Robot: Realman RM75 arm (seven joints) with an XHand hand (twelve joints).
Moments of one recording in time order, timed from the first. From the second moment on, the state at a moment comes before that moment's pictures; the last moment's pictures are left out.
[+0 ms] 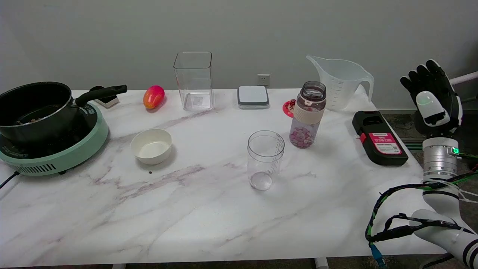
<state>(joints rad) -0.15 -0.90 -1.65 1.05 1.18 1.08 1.64</state>
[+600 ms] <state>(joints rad) -0.14 -0.90 -1.68 1.05 1.13 1.03 1.68</state>
